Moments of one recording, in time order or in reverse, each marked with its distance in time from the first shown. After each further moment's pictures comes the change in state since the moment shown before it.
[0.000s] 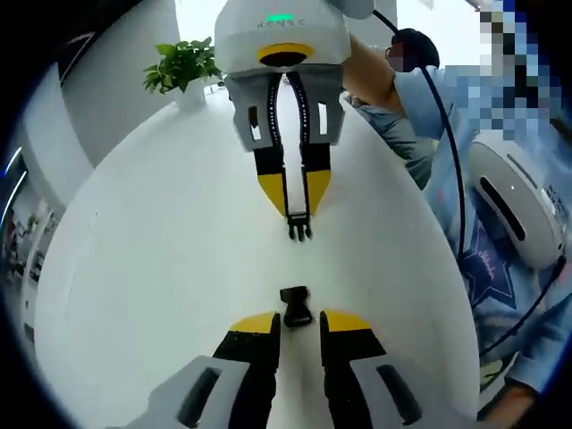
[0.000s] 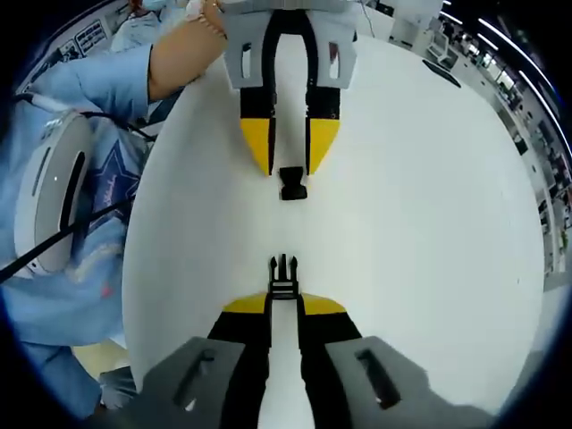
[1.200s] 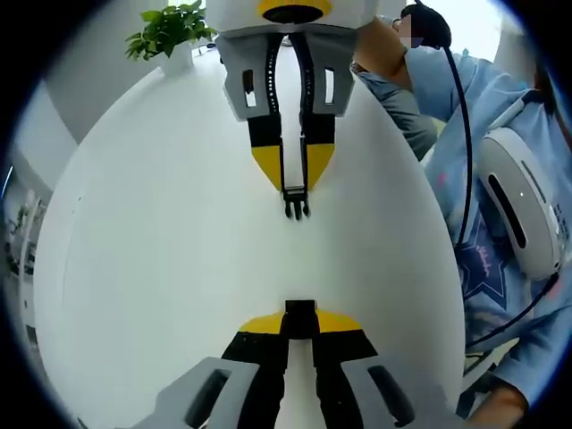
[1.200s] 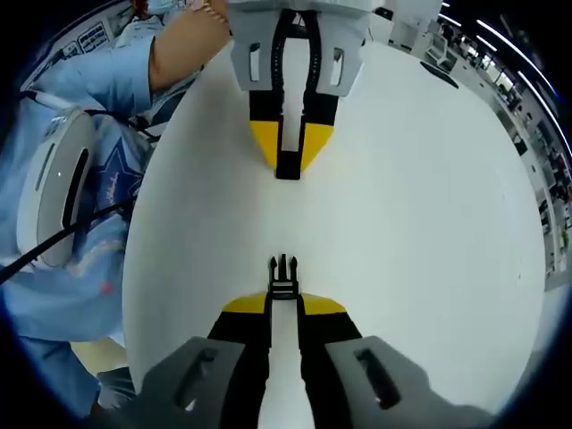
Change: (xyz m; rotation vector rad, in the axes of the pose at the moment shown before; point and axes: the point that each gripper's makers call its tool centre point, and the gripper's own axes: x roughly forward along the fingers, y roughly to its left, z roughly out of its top) left arm 0.003 -0.005 0.003 -0.011 0.218 -0.049; right arm -0.005 0.001 -0.009 -0.003 -0.030 0.002
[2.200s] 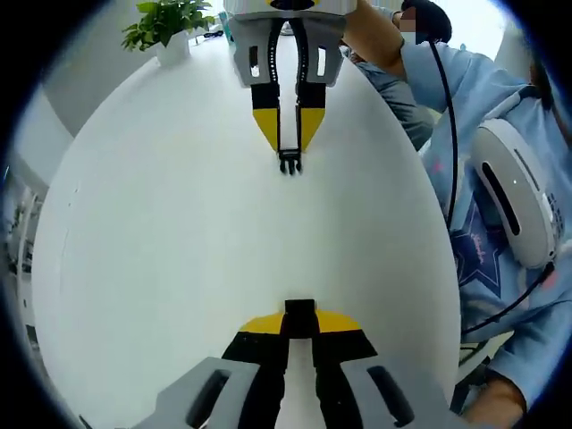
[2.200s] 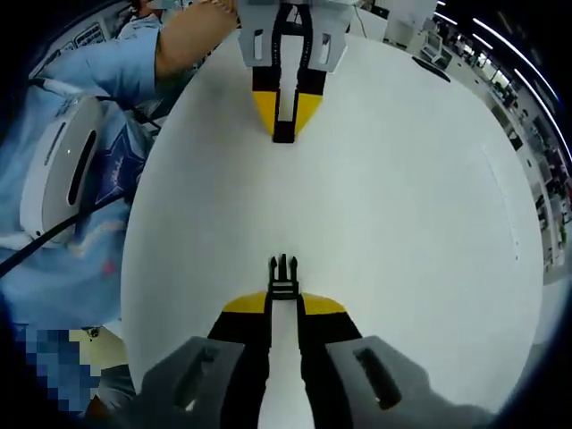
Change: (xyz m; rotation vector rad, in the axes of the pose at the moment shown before) left arm -0.004 0.000 -0.012 -0.004 0.062 -0.017; right arm -0.011 -0.002 -0.027 0.017 0.004 -0.016
